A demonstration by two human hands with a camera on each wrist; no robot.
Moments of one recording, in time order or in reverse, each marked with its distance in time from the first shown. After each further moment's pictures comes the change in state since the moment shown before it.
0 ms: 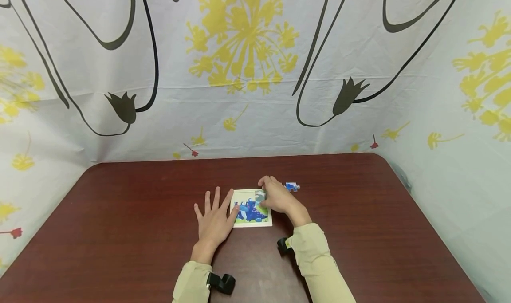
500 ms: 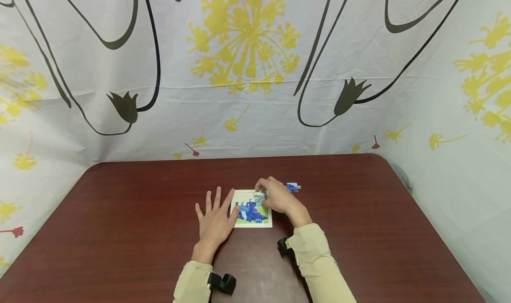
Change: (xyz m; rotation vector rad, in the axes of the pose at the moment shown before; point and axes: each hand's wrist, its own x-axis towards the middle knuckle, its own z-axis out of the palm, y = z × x) left_hand 0.000 -0.001 0.001 0.009 -0.003 -0.003; right_hand -0.001 -0.004 -0.002 -0.068 -0.007 -0.047
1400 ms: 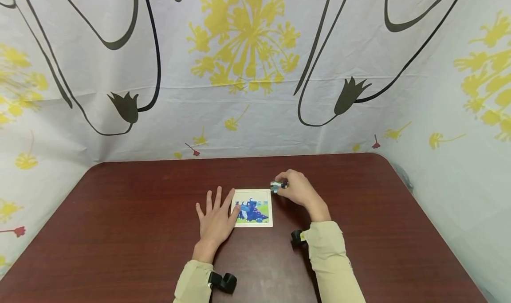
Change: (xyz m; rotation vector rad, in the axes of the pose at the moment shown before) left_hand 0.000 -0.001 0.001 -0.007 0.017 0.008; right_hand -0.015 0.029 -0.033 0.023 0.116 0.065
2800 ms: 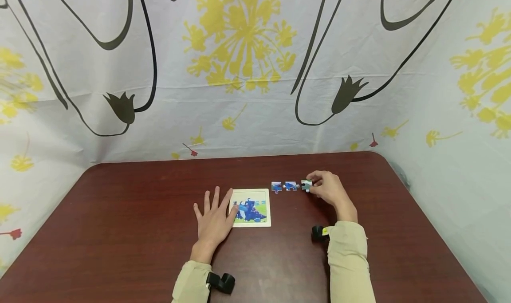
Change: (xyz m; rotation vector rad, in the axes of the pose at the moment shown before) left_hand 0.001 0.001 0.000 -0.001 0.009 0.008; right_hand -0.029 0.072 -0.038 0.127 0.084 0.186
